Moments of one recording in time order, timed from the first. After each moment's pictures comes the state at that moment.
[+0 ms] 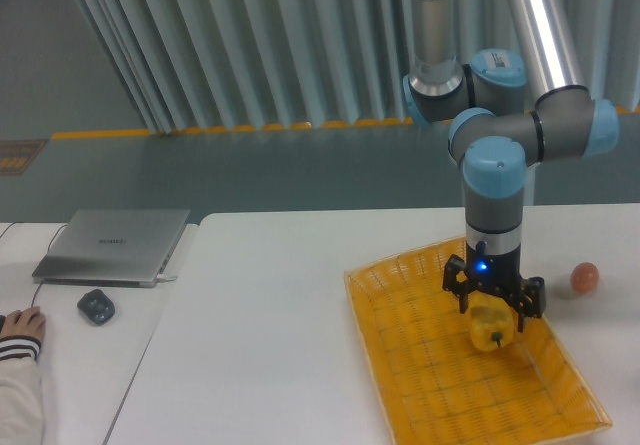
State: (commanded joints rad) arm 2.27 -1.87 -1.69 -1.01 1.53 0.49
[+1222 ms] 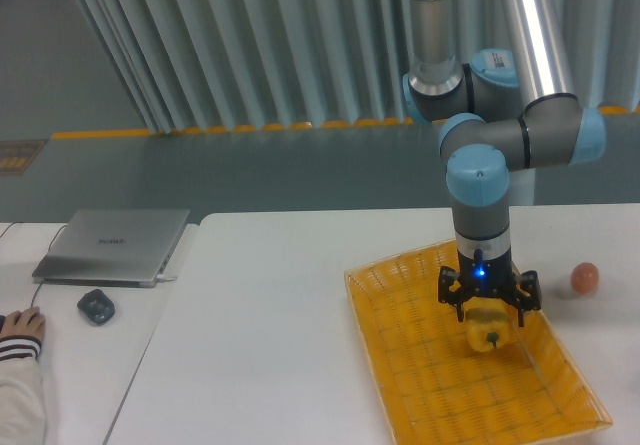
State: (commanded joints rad) arm 2.26 -1.94 -1.70 -1.01 1.64 0.27
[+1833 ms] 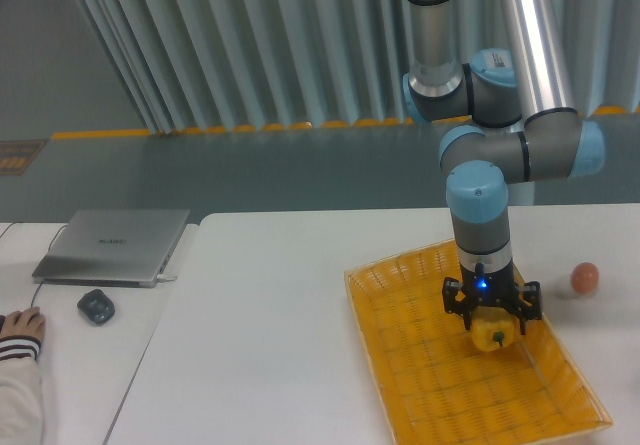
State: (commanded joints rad) arm 2.25 -1.94 -1.69 -1.00 1.64 0.28
